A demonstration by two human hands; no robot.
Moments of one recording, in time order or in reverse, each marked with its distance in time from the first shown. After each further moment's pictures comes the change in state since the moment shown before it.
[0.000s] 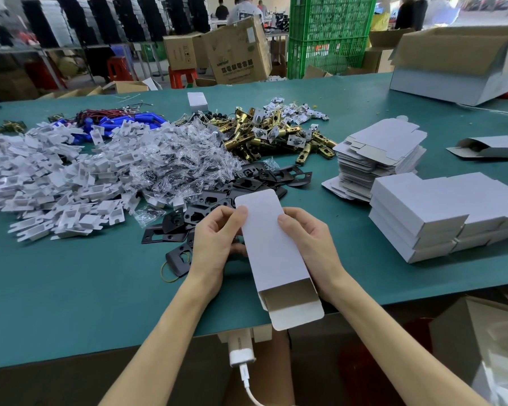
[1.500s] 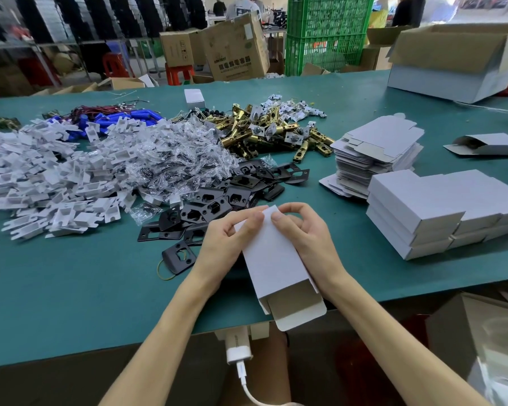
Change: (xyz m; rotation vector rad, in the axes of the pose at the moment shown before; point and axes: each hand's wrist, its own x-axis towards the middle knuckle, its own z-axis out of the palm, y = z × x) left_hand -0.011 0.010 0.010 0.156 -0.172 0.017; right_hand -0.002 -0.003 -0.001 -0.050 -0.001 -0.004
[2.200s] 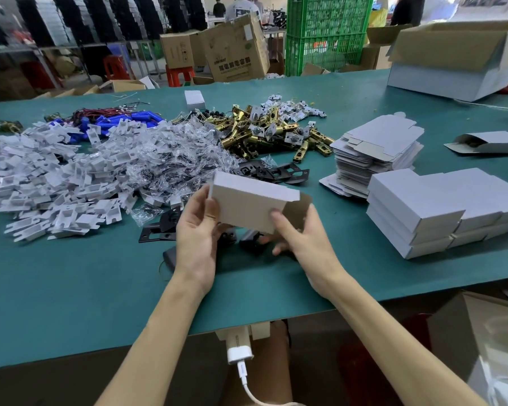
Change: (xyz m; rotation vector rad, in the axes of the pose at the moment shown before) left_hand 0.011 -0.005 -0.018 -0.381 0.311 0.087; right_hand 0.005 0.005 0.006 -0.102 0.090 -0.024
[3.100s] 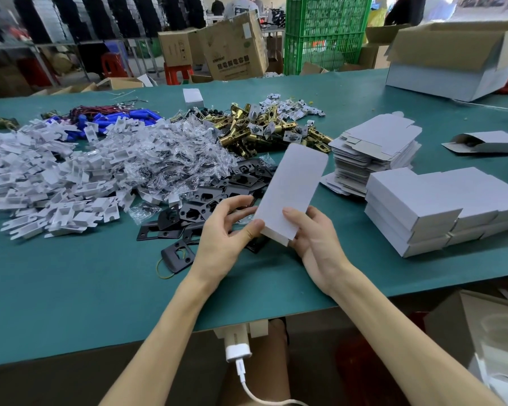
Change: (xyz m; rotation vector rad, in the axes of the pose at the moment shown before) left_hand -0.007 -0.015 0.005 0.333 -0.298 0.023; right_hand 0.004 -0.005 -0.010 0.371 0.079 0.178
